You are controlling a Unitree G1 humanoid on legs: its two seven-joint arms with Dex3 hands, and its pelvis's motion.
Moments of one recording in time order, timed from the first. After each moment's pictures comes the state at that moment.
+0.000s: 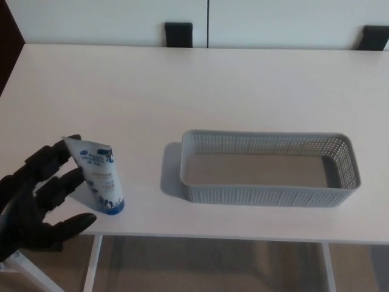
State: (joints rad) left_arm 0.07 0.44 0.16 0.04 -0.35 0.09 -0.53; right_arm -0.13 -0.52 0.12 1.29 -0.27 -0.09 0.20
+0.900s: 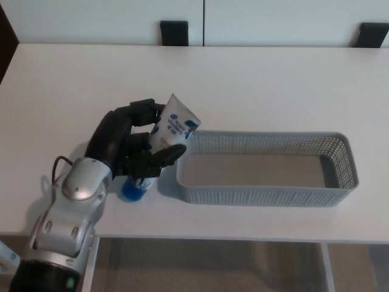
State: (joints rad) left_arm -0.34 0.23 -0.13 0.25 0.00 0.23 -0.11; right_arm -0.16 -0.52 0.11 1.28 -0.27 -0.10 0.21
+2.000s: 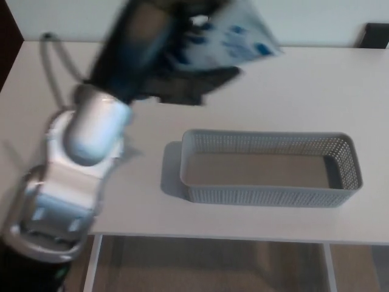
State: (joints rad) left_arm -0.55 0.30 -0.37 -0.38 0.20 0.36 -0.11; right_arm -0.15 -0.52 0.14 1.28 -0.27 -0.11 0.21
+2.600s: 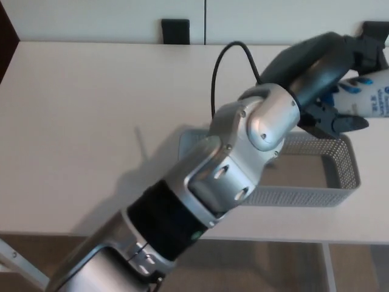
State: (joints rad) left_arm -0.83 -0.07 -0.62 0.21 0.34 0.44 -0.10; right_arm -0.16 -0.52 0.15 1.27 -0.27 -0.12 0.21
